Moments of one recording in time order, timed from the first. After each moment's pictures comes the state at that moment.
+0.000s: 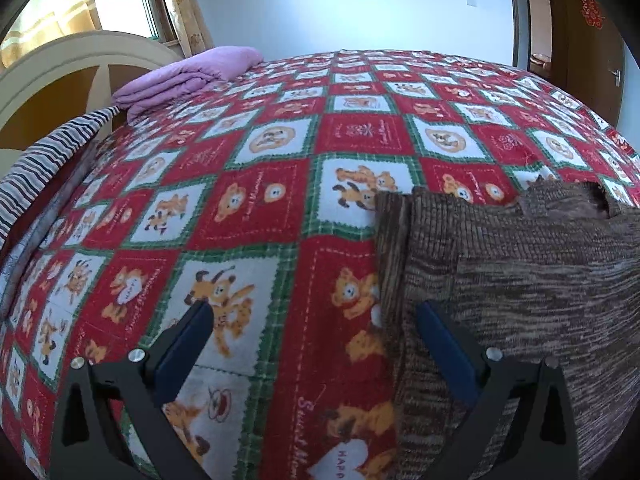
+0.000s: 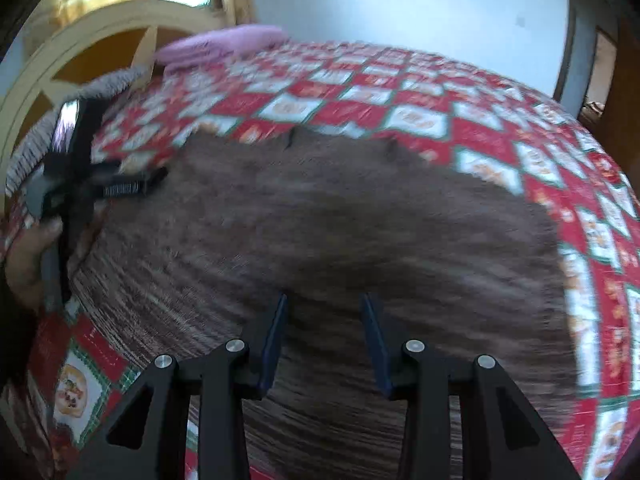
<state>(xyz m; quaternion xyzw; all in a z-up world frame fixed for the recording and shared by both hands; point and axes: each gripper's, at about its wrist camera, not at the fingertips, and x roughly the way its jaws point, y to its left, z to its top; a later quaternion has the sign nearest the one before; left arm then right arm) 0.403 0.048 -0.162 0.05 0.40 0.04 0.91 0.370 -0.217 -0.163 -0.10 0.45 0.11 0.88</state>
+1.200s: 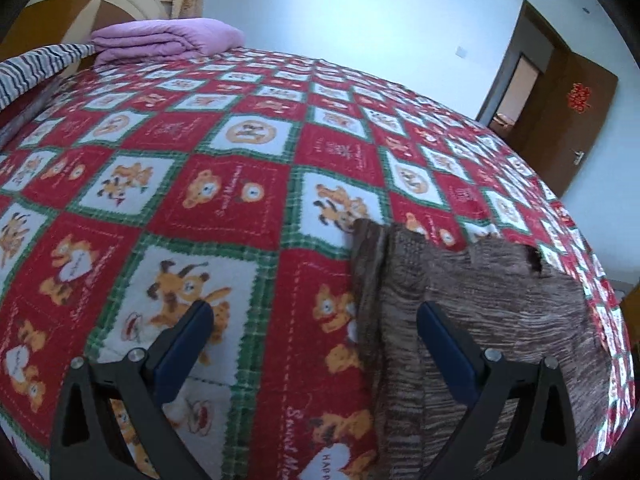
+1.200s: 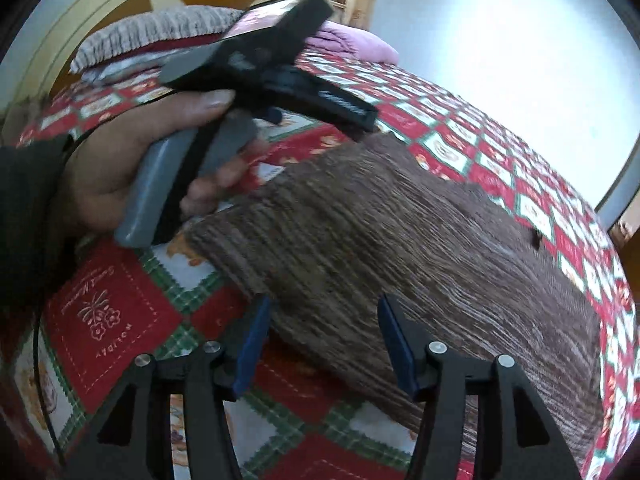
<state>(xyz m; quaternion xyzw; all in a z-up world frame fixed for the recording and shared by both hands) 0.408 0.089 -0.157 -0.11 0.40 -0.08 0.91 0.300 -0.058 -0.186 -0.27 0.38 0.20 0.86</state>
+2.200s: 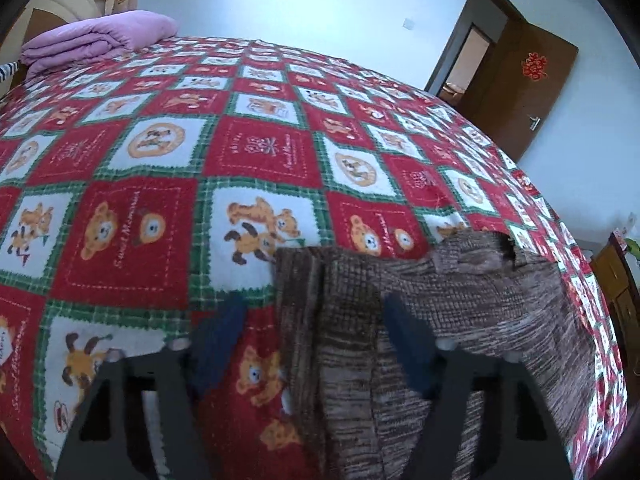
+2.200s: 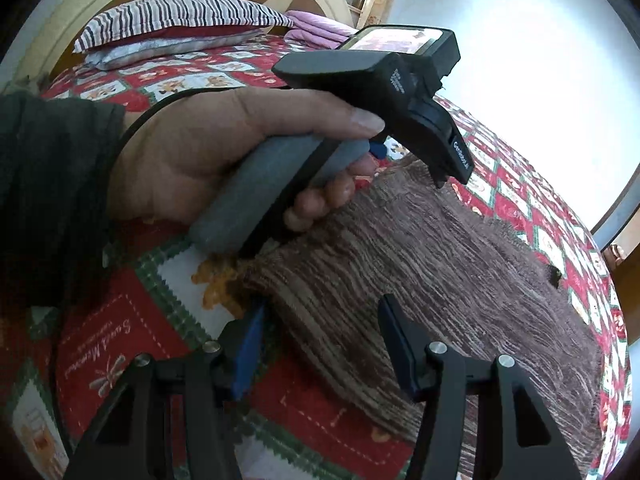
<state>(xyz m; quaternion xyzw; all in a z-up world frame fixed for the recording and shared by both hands) 0.452 0.059 -0.161 -0.09 0.42 -0.18 0.88 0.308 -0.005 -0.202 -0.30 0.37 0.19 0.86</state>
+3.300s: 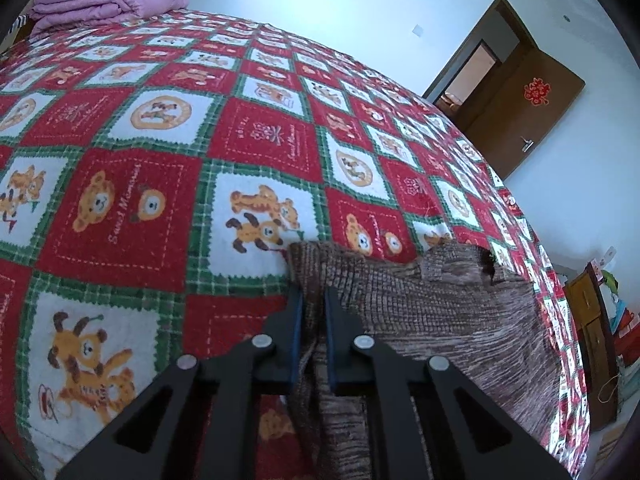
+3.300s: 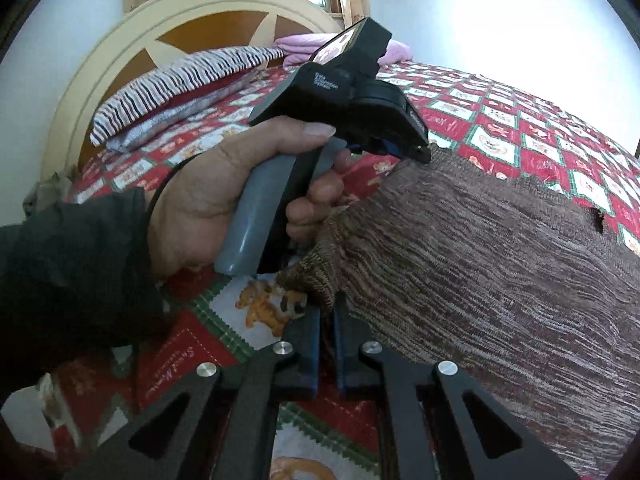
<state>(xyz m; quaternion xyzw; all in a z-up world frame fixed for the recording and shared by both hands) 0.459 0.074 -0.159 -0.16 0.45 -0.20 0.86 0.311 -0.045 -0.175 -0.12 0.40 0.27 0.87</state>
